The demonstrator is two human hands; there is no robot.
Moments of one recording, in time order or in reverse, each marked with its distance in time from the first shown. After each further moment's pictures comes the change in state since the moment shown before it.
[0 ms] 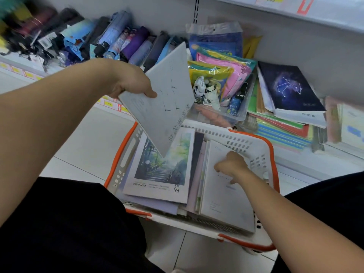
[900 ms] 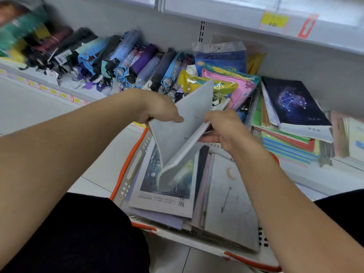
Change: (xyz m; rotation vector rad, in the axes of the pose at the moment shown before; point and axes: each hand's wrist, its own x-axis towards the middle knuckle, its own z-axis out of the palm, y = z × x) left_hand -0.006 0.027 0.029 -0.258 -0.195 0.093; right_hand -0.081 -0.140 -0.068 0.860 -0.038 -0.281
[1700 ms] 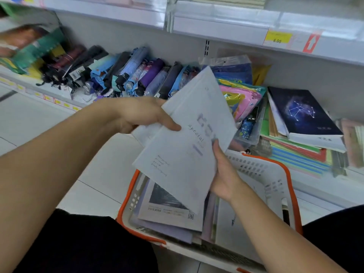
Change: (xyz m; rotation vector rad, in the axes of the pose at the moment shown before) left_hand -0.052 -0.013 -0.033 -0.237 -0.113 0.163; right_hand 0.008 0.093 0.011 0.691 -0.517 0.211
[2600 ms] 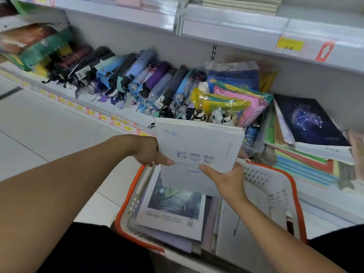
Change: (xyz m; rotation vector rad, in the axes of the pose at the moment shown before) left_hand 0.081 -0.103 -0.008 0.491 -0.053 -0.172; right_hand 0.004 0.011 -0.030 -0.779 0.290 -0.730
